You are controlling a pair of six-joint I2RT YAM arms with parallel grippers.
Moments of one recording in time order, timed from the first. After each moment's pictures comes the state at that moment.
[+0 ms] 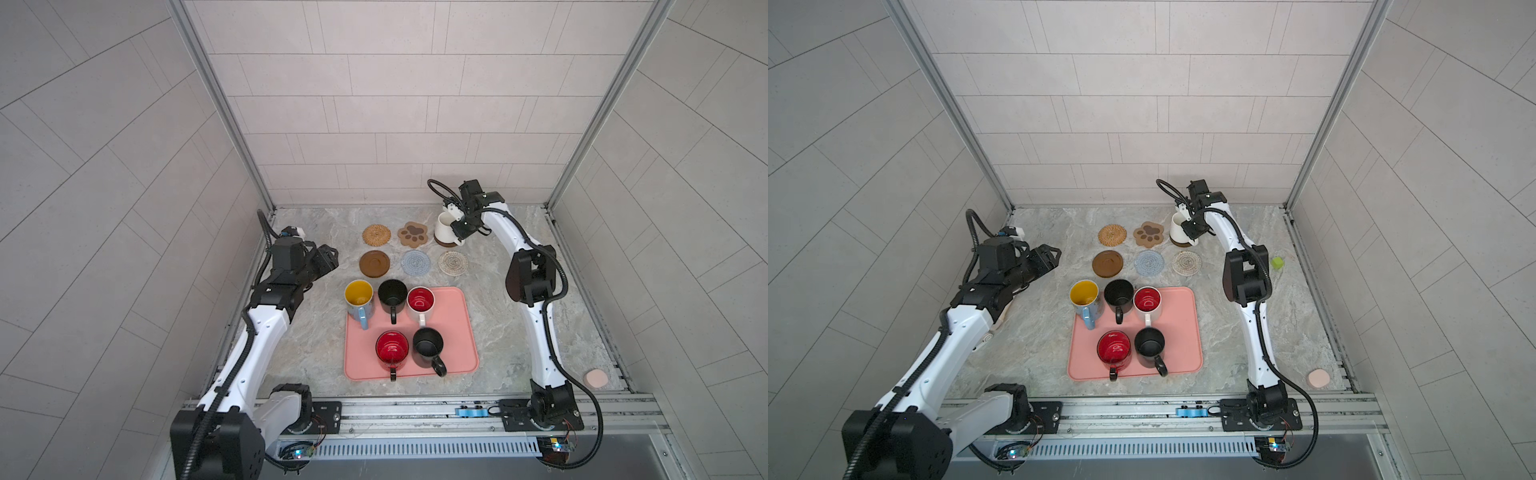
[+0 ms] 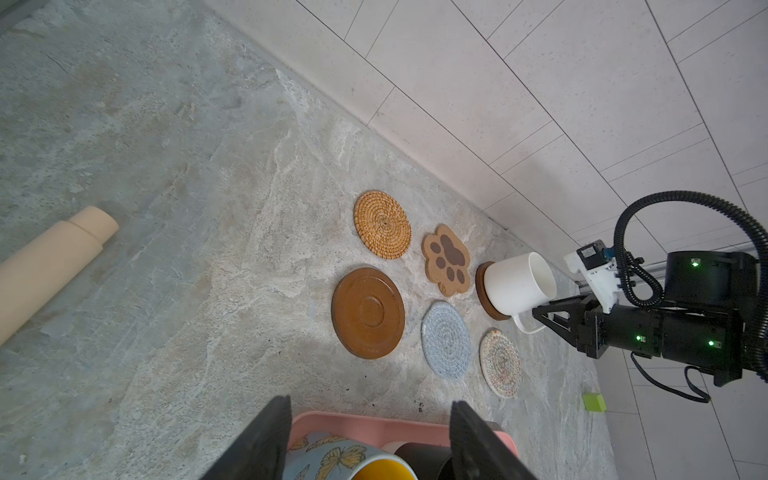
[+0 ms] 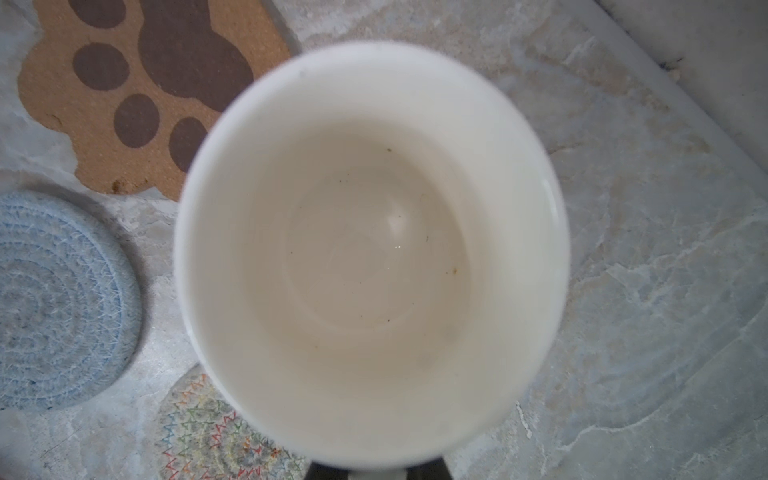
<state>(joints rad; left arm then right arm) -0.04 1.08 0.87 -0.35 0.18 -0.61 0.18 2.44 2.35 -1.06 -0.05 -0.38</state>
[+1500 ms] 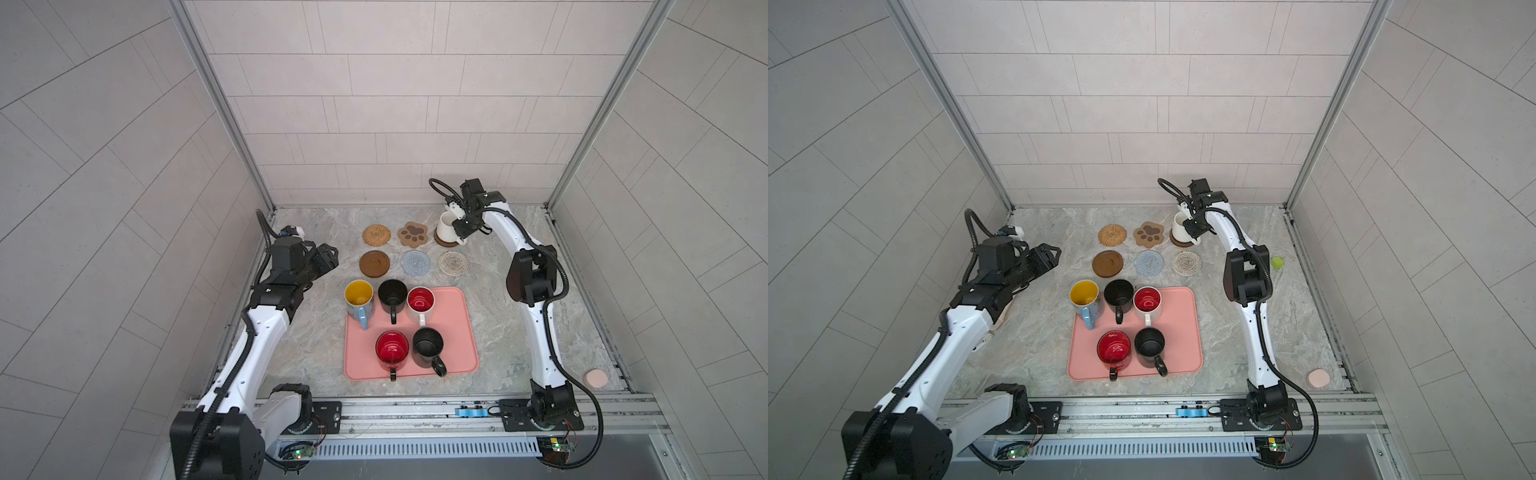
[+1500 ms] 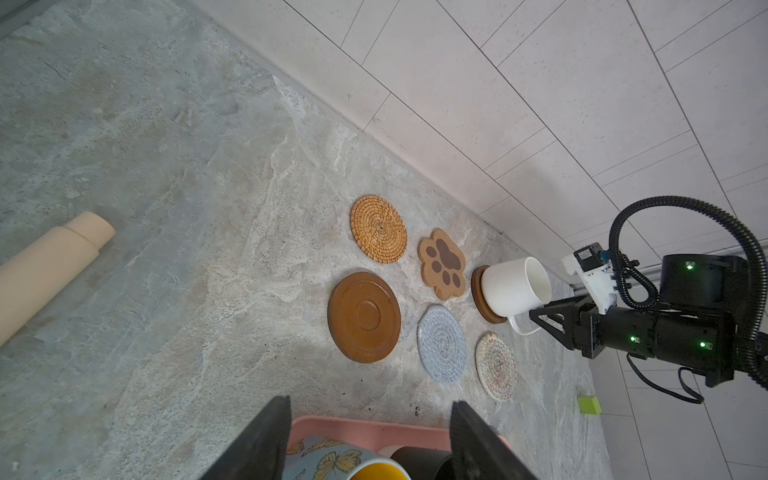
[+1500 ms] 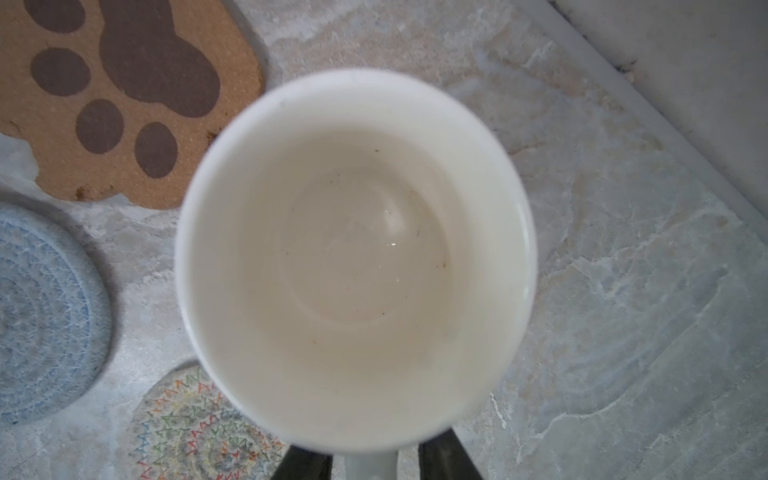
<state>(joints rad) -0.04 1.07 0.87 -0.33 0.18 -0.61 0.17 2.44 2.36 -1.05 -0.02 -0.37</state>
